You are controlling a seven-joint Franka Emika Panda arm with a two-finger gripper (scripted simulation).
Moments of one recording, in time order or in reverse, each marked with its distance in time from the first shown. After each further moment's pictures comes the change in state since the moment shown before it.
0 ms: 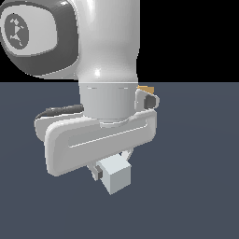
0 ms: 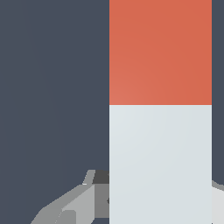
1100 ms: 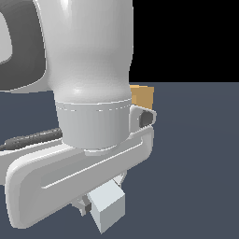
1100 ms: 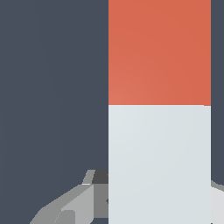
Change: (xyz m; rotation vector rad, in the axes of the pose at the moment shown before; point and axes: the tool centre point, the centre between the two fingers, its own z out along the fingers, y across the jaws) arm -0.031 -0.035 0.016 -0.002 -0.002 -0.076
